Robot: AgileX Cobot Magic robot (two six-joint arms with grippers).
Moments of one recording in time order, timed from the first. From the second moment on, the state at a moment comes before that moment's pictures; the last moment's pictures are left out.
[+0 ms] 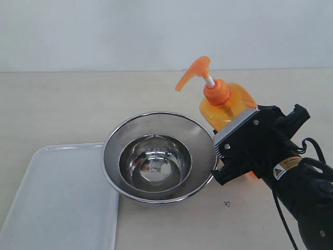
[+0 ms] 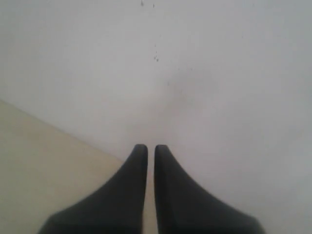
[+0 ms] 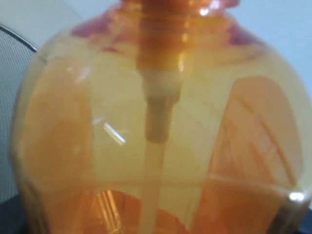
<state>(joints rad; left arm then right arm) -0.06 0.36 -0.33 0.17 0.05 -0.76 0.74 1.73 -0.35 0.47 -1.15 -0.72</state>
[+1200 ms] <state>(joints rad) -0.45 1.30 -0.78 1.18 -0.56 -1.37 0.74 1.73 -0.35 0.47 -1.13 -0.78</state>
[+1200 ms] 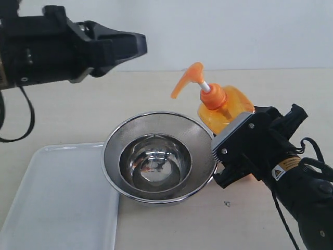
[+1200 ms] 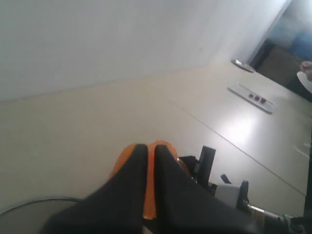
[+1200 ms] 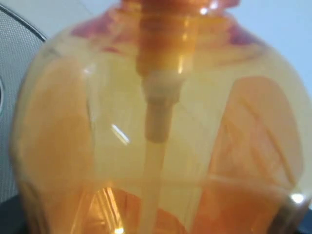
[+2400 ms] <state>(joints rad) -0.44 1.64 -1.00 1.43 -0.76 -1.61 0.74 1.73 -0.40 0.53 -1.05 -0.89</state>
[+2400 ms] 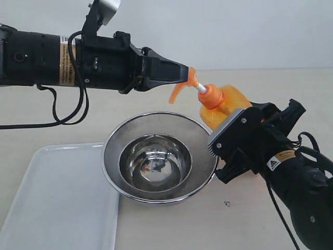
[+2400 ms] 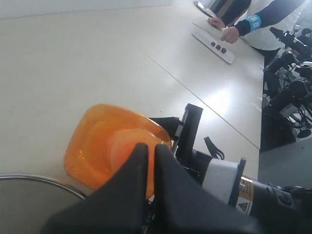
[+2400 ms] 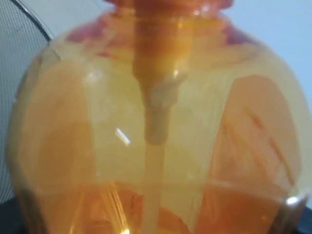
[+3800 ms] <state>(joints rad) -0.40 1.51 -1.00 1.52 -0.71 -1.70 0.74 1.73 -0.41 0.46 -1.05 -0.80</state>
